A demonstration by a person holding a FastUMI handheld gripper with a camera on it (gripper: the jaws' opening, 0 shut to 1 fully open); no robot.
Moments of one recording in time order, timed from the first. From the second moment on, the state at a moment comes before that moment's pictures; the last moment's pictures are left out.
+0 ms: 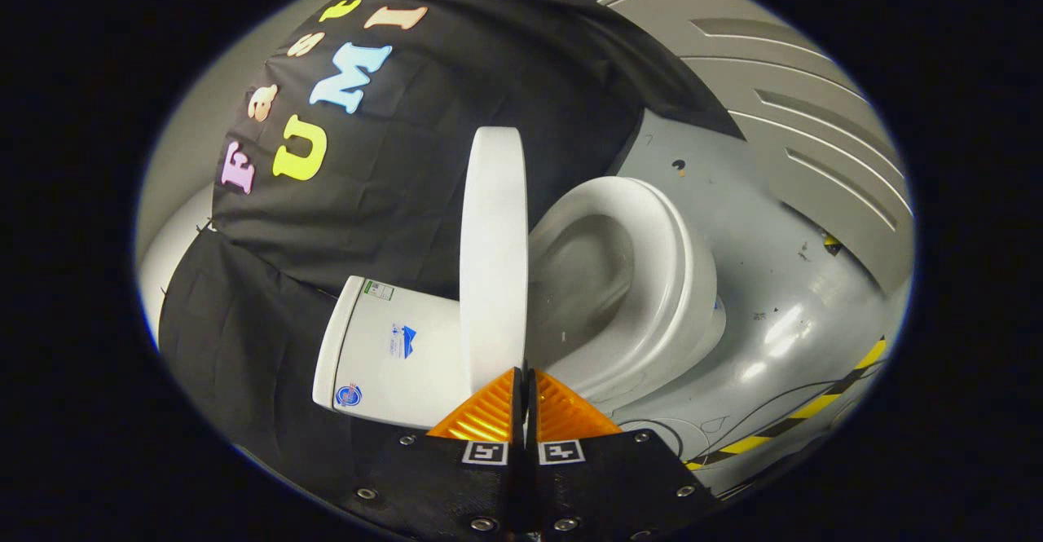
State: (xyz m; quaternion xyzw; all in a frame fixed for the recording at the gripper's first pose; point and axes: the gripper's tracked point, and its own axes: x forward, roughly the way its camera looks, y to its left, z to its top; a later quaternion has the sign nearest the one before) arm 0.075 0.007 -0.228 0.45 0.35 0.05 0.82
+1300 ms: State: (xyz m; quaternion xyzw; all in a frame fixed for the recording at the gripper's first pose) arm 0.087 0.048 -0.157 0.33 0.31 0.02 0.89
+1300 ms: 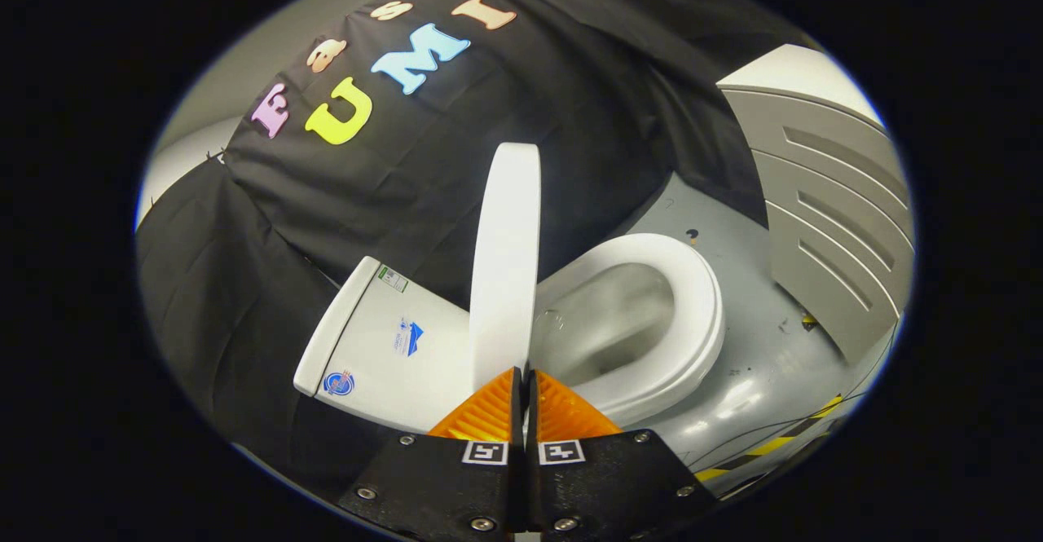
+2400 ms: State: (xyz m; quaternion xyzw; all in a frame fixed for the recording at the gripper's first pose) arm 0.097 0.114 -0.094 0.18 0.27 0.01 0.95
